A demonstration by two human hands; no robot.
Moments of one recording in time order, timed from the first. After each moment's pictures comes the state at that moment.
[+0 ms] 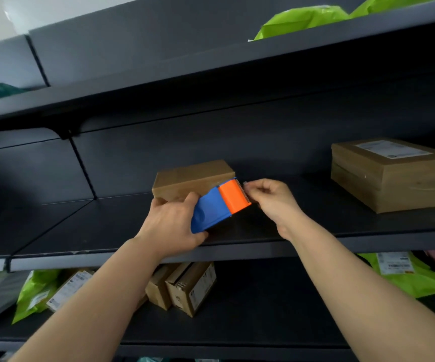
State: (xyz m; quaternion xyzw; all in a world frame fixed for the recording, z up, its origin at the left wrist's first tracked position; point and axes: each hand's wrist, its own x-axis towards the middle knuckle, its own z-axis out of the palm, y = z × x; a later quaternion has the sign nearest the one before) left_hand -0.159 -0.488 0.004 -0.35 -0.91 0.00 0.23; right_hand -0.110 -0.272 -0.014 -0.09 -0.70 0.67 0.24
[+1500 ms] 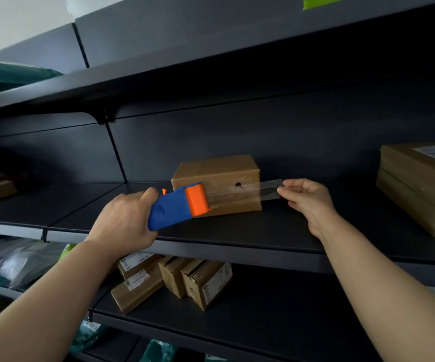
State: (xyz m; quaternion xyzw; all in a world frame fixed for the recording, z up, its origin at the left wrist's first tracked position) left_hand -0.170 -0.575 0.005 -0.28 -0.90 0.04 0.32; right_hand -0.151 -0.228 -0.036 -0.11 -0.65 0.72 0.22
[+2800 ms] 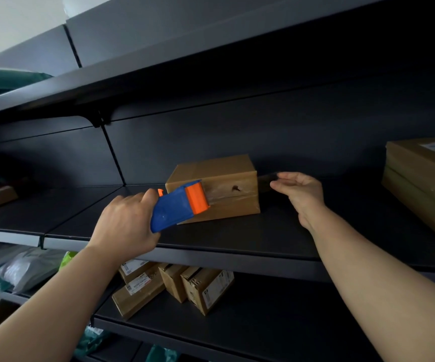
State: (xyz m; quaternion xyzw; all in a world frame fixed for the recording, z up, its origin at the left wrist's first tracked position) left_hand -0.175 -0.555 0.005 -0.25 -0.90 0.07 0.35; right_hand -0.192 -0.221 -0.039 -0.10 -0.61 0.74 0.25
